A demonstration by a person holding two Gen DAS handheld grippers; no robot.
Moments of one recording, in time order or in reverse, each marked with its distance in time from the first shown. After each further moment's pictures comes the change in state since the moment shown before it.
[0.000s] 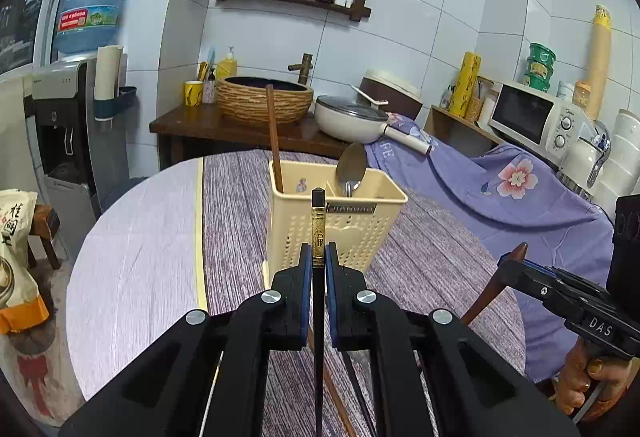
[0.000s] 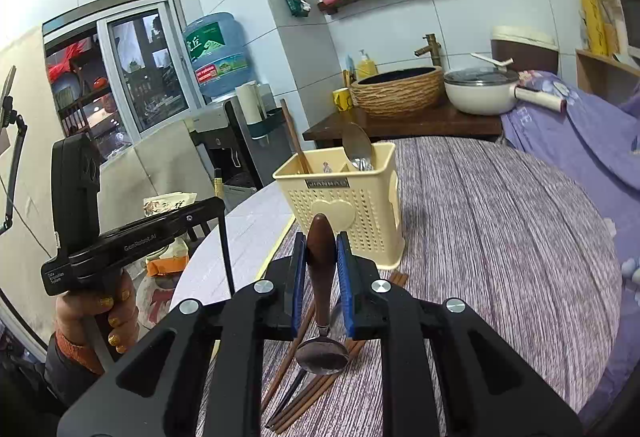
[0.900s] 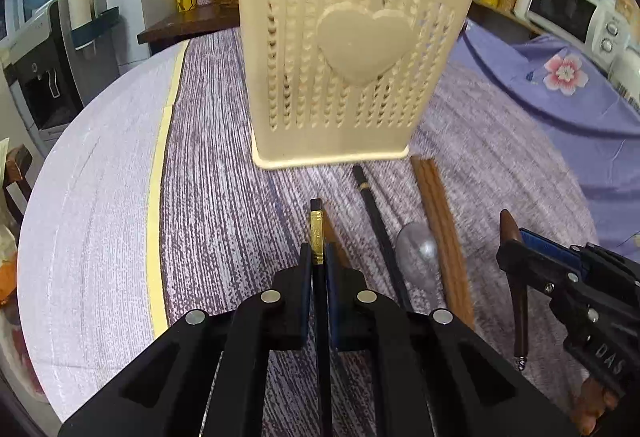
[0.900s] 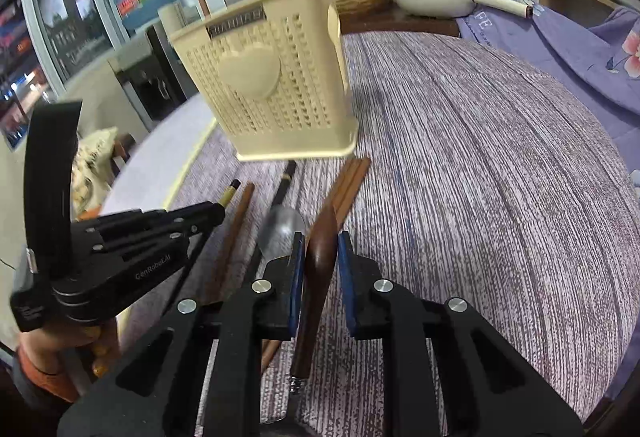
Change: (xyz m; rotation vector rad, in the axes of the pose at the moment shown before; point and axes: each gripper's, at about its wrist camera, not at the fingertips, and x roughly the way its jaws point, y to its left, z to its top) left arm 0.105 0.006 -0.082 0.055 0.359 0.089; right arm 0.088 -0.028 -0.083 0.119 0.257 -0.206
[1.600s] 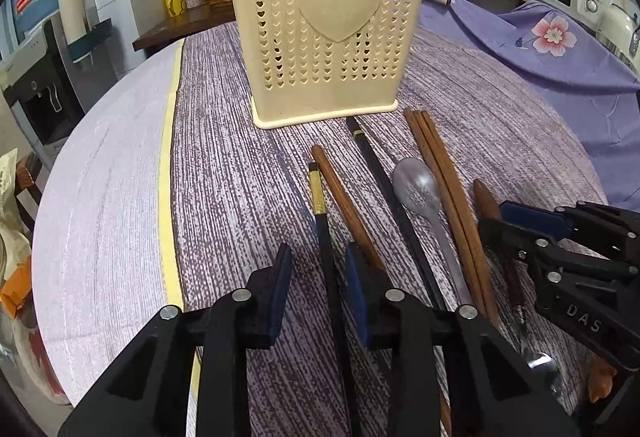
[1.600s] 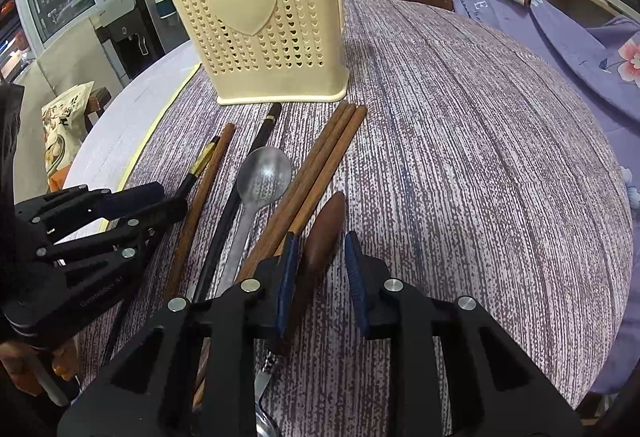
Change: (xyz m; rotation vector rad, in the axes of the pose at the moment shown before) left arm -0.003 -0.010 -0.033 0.106 0.045 0.061; right arm 0.022 0.009 -0.025 -0.066 0.135 -0.137
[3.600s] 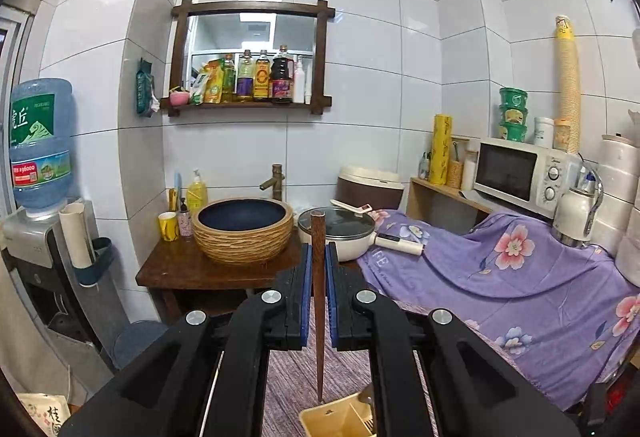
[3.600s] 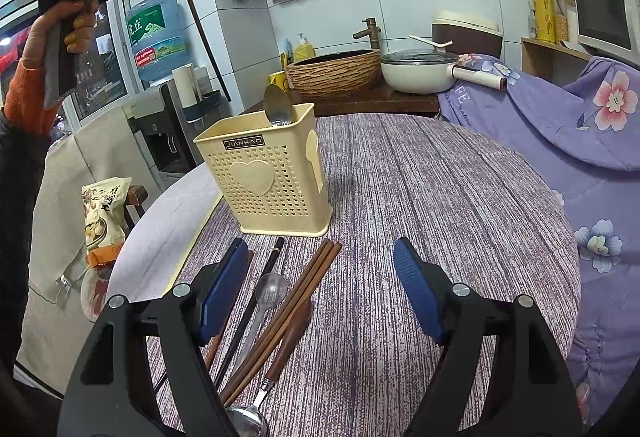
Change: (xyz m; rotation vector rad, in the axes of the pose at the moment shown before) left arm -0.205 0.068 0.265 0.048 -0.660 -0.141; right arm -0.118 -0.042 0.029 0.027 -0.354 0.093
